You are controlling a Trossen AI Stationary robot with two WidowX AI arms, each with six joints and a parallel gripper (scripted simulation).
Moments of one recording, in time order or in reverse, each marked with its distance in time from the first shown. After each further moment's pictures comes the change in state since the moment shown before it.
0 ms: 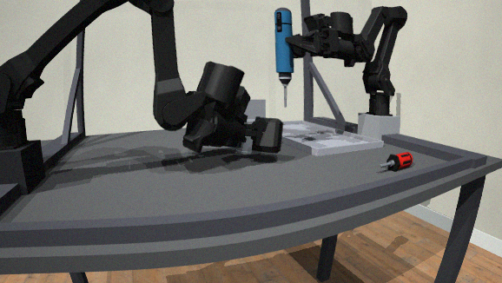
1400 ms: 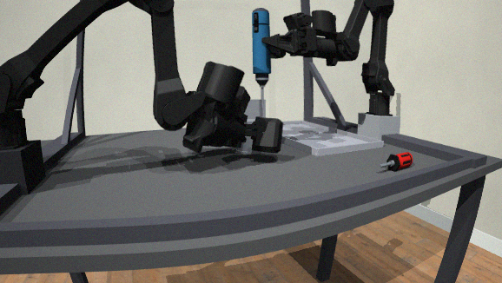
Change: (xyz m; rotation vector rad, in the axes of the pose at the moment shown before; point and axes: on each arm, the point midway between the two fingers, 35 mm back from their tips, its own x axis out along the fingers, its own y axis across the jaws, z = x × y) left arm 0.049 -0.018 -0.003 0.004 0.007 0.004; right arm 0.000 0.000 0.000 0.000 0.000 0.000
